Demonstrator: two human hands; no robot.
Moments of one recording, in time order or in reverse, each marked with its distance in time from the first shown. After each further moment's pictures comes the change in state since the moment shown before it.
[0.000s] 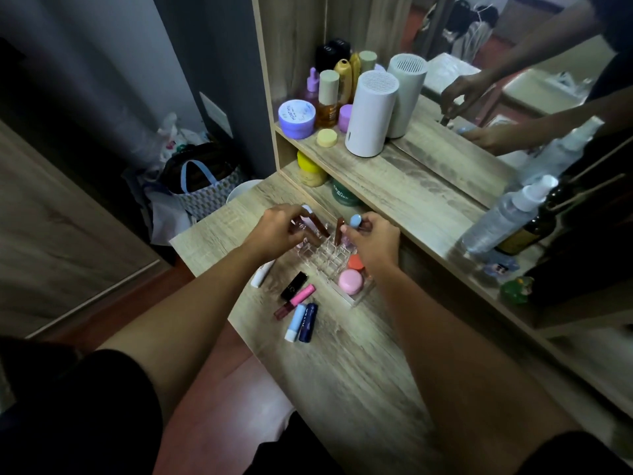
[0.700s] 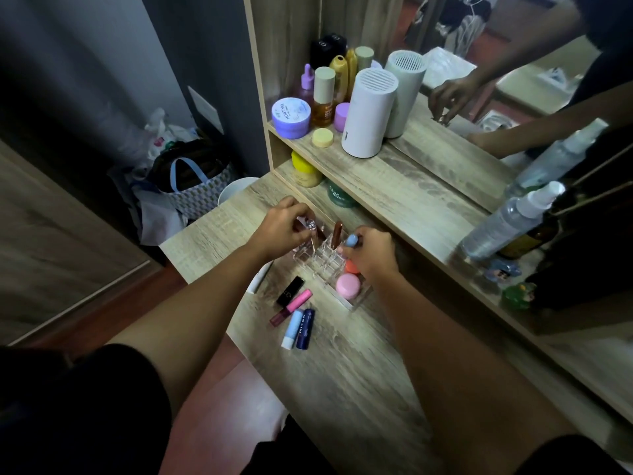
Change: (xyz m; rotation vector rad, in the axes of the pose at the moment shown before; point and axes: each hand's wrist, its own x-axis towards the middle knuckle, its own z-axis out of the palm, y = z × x) left_hand 0.020 -0.002 0.010 -0.137 -0.005 0.029; right_hand 0.002 0.007 0.000 -0.345 -0.200 0.004
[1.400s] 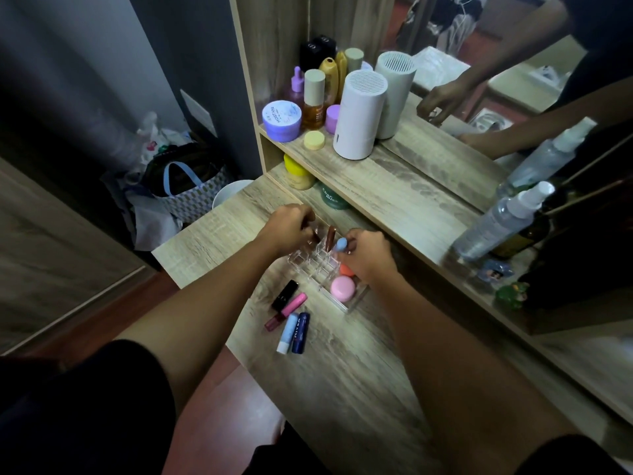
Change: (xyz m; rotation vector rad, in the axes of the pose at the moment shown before) left_hand 0.022 0.016 0.009 0.154 -0.101 -0.057; right_hand 0.003 0.004 -0.006 -0.136 -0.031 -0.062
